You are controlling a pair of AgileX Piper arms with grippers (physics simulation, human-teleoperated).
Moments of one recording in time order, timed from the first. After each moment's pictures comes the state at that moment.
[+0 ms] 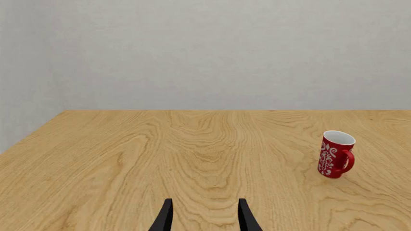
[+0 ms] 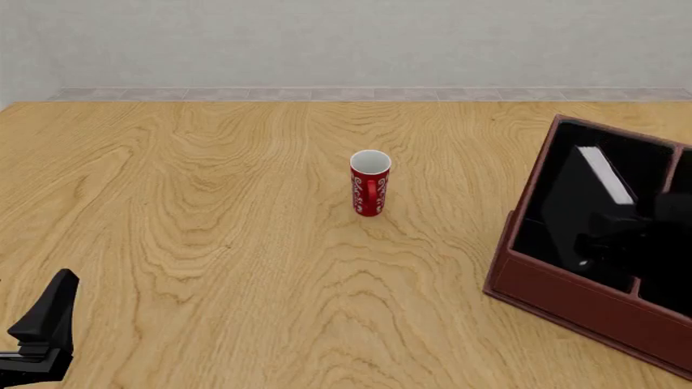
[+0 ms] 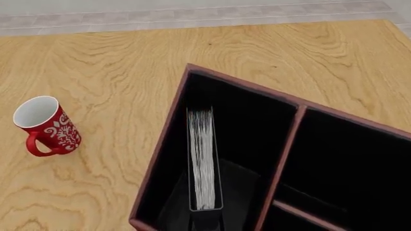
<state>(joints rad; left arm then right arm) 0.00 0.00 0.00 0.00 0.00 -0.09 0.96 -0.35 -0.13 0.00</state>
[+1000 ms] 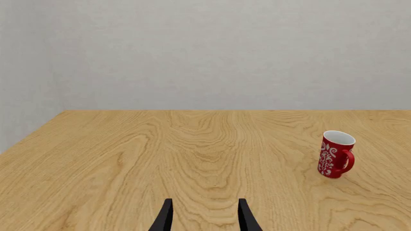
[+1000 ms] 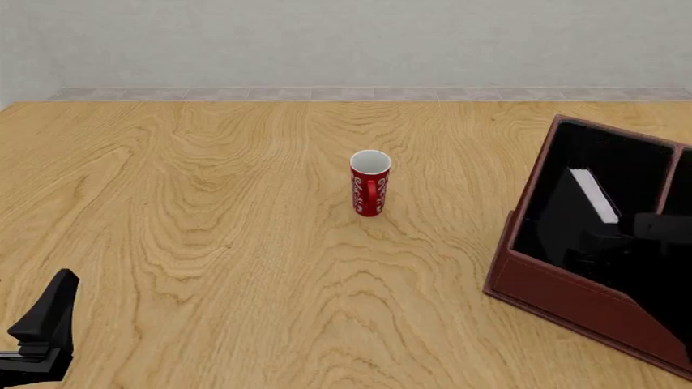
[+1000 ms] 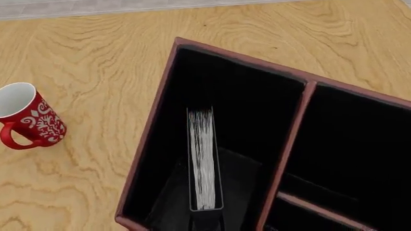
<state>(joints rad) 0.00 0.00 0.00 0.00 0.00 -0.11 1.10 -0.27 -0.30 0.01</state>
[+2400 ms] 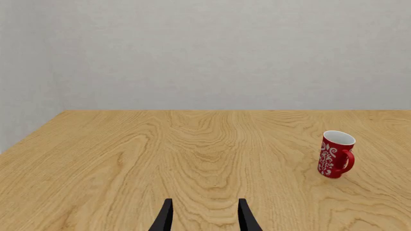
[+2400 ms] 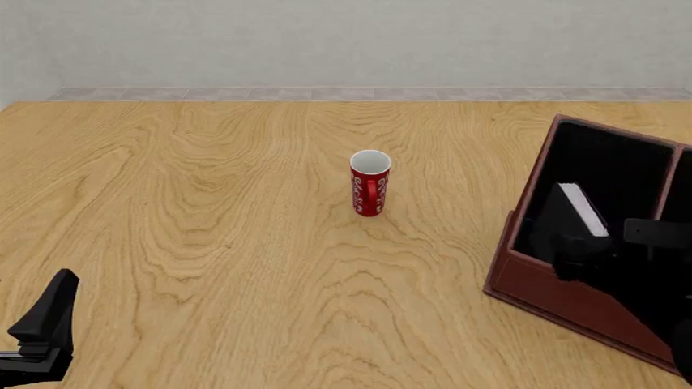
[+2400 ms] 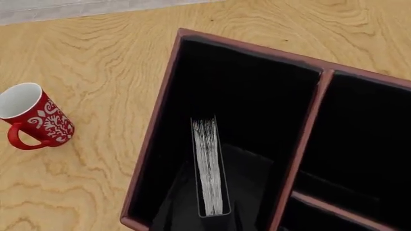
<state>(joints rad) 0.00 0.00 0.00 0.00 0.00 -0.09 1.18 -0.25 -0.40 0.10</state>
